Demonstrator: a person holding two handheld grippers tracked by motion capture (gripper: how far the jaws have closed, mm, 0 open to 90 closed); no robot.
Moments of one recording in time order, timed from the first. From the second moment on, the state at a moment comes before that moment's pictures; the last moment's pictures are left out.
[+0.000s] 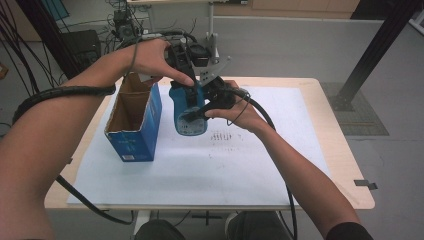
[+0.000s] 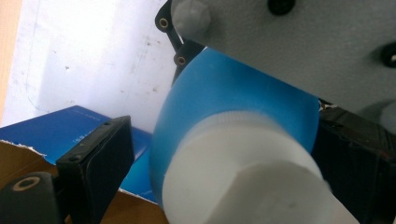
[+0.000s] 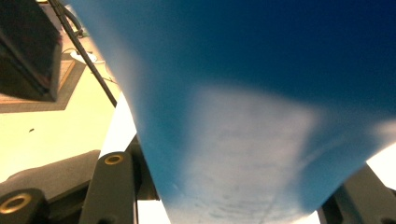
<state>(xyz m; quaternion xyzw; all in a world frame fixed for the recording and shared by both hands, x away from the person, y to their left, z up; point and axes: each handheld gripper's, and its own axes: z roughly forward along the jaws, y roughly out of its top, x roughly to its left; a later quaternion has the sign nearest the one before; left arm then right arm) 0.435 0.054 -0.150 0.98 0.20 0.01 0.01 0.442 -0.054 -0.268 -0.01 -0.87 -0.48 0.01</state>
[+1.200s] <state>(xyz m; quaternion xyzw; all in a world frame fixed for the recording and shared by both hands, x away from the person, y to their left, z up) 0.433 0.051 -0.152 0.98 0.18 0.02 0.00 0.438 -0.056 -0.263 0.00 -0.87 -0.49 0.01</state>
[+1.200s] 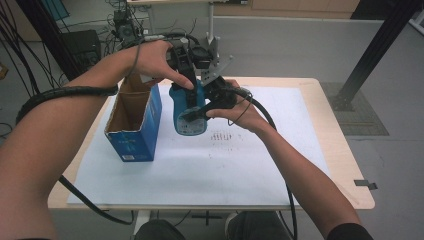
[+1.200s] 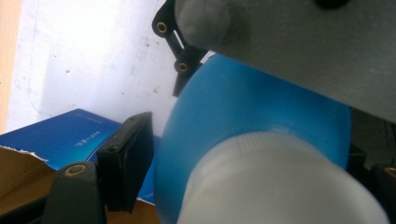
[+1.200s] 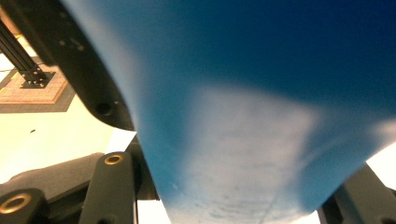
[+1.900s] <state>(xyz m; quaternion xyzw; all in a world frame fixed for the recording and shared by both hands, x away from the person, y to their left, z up) 0.431 0.049 -0.154 0.99 0.17 0.01 0.00 0.437 -0.056 -0.268 0.01 -0.87 -0.49 0.01</state>
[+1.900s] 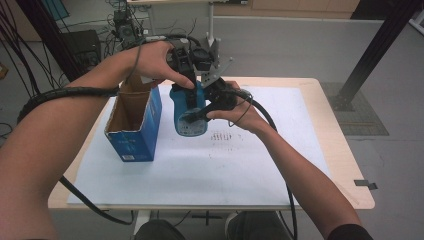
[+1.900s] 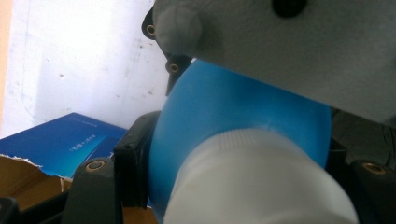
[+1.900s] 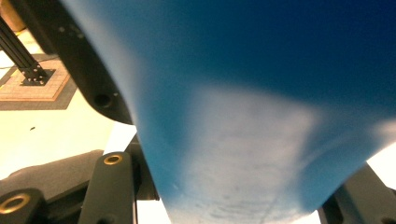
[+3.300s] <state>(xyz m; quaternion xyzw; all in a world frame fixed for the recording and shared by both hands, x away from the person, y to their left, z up) 0.431 0.048 -0.157 0.99 0.17 0.01 -0.01 0.438 -0.055 -0.272 0.01 -0.87 -0.50 0.01</state>
